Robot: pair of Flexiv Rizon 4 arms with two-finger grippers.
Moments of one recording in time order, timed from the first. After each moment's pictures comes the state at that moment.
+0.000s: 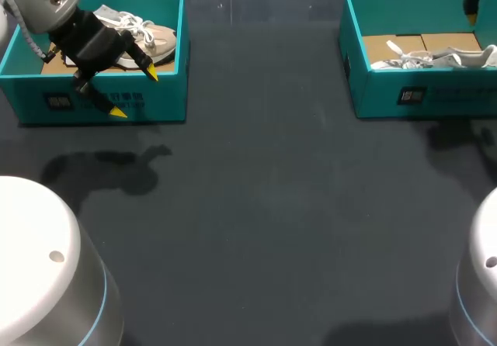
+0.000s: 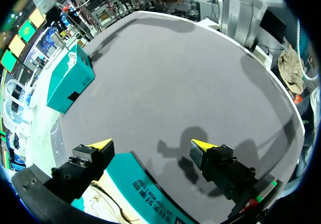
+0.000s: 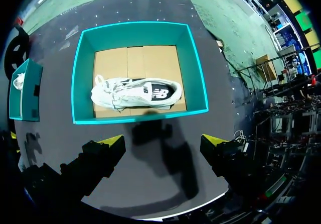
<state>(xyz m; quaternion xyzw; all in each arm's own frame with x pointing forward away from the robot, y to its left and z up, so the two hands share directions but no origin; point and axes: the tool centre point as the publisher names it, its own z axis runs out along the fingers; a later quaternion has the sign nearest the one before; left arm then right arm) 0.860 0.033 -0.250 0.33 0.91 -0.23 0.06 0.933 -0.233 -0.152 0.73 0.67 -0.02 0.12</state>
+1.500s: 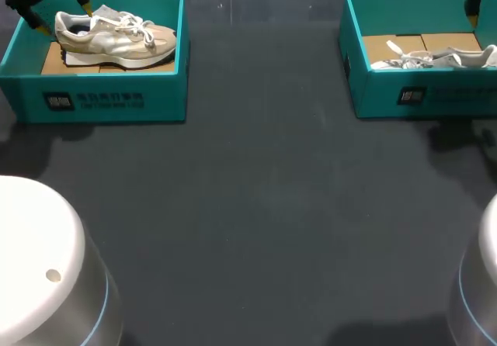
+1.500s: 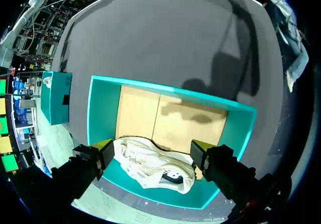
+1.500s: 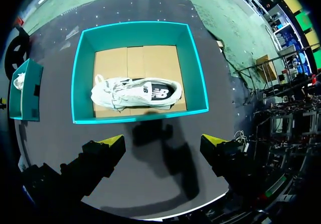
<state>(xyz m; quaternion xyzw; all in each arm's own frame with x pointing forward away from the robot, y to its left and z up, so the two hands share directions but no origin) 1.047 0.181 -0.212 0.63 0.76 -0.09 0.13 0.931 -0.235 -0.153 0.73 0.67 -0.02 0.12</state>
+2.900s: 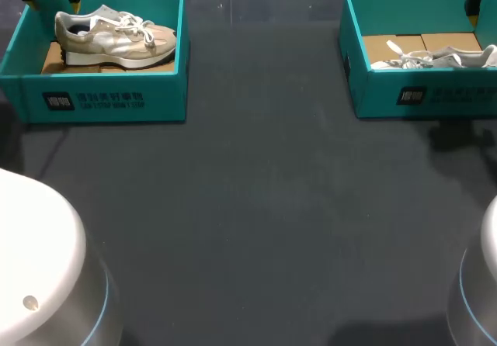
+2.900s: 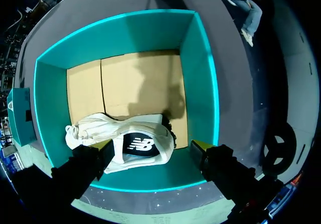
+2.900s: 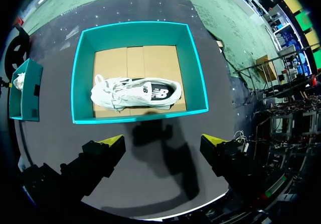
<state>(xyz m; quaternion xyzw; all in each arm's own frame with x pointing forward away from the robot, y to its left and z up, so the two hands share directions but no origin) 1.164 0.251 -0.266 0.74 0.67 0.02 0.03 0.931 -0.235 -0.153 0.73 0.67 -0.02 0.12</state>
